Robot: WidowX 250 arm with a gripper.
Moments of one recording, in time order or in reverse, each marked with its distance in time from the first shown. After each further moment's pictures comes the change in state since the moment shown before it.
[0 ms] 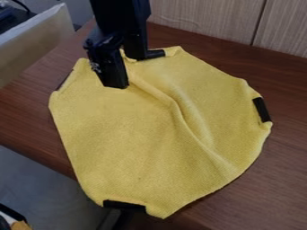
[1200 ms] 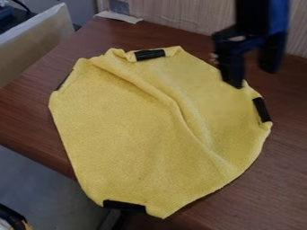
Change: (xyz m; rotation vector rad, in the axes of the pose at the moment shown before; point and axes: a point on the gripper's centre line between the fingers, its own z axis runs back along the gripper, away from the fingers) arm 0.139 0.058 -0.058 -0.208 -0.135 -0.724
